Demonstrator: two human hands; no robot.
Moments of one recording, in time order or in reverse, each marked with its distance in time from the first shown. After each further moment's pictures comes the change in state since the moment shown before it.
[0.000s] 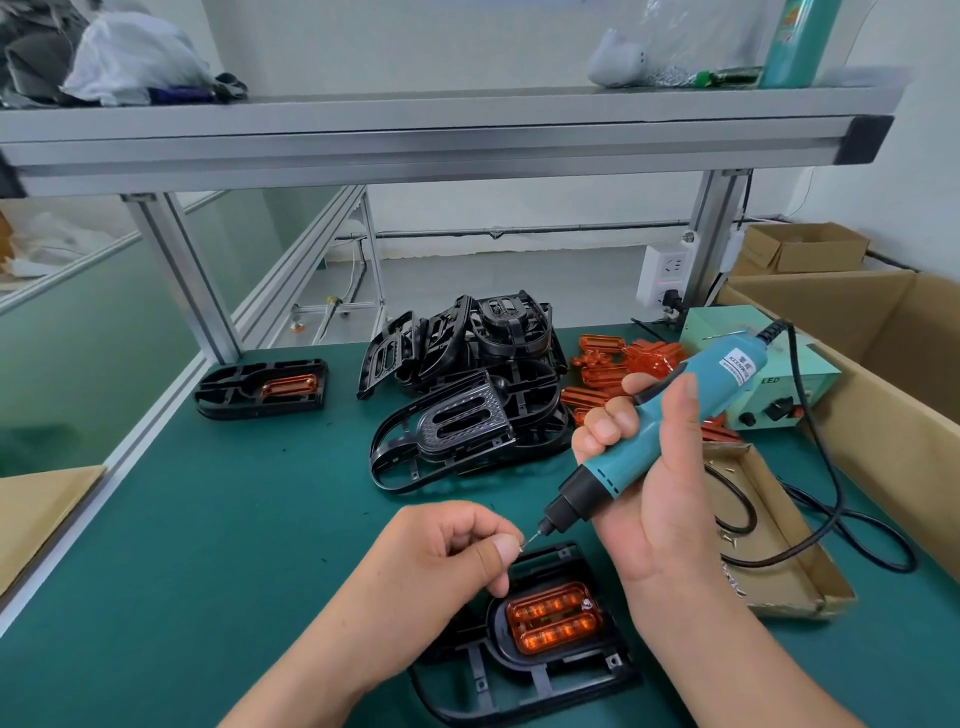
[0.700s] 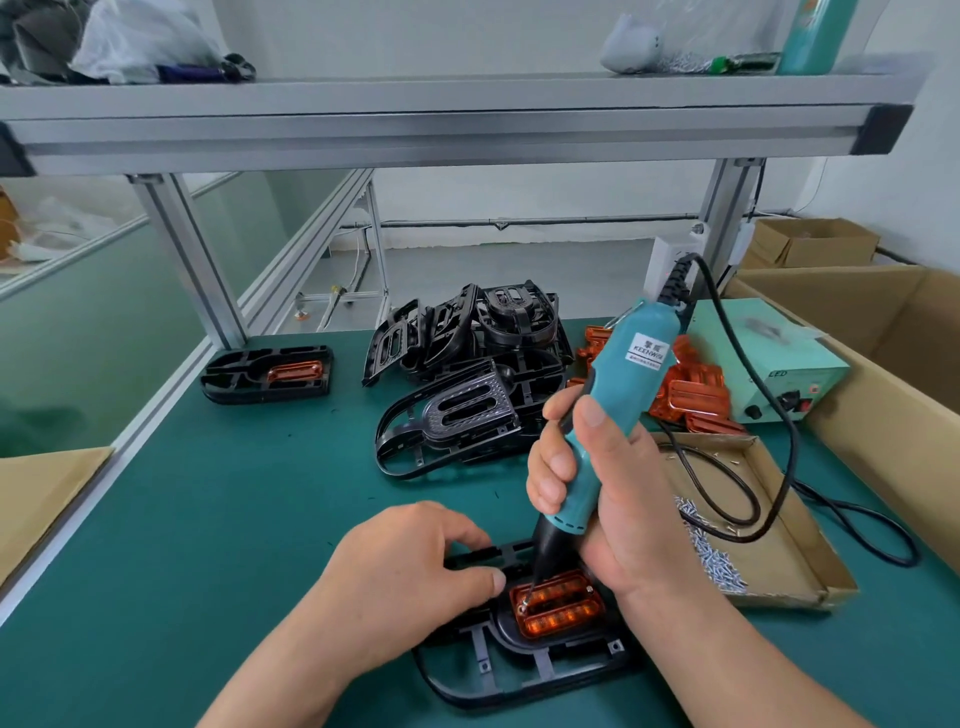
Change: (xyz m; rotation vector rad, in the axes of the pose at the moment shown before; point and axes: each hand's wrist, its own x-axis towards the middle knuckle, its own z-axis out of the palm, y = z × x) left_hand -0.002 -0.007 -0.012 0.700 0.065 -0.053; right_hand -0.019 0.008 0.015 -0.314 -0.291 0.199
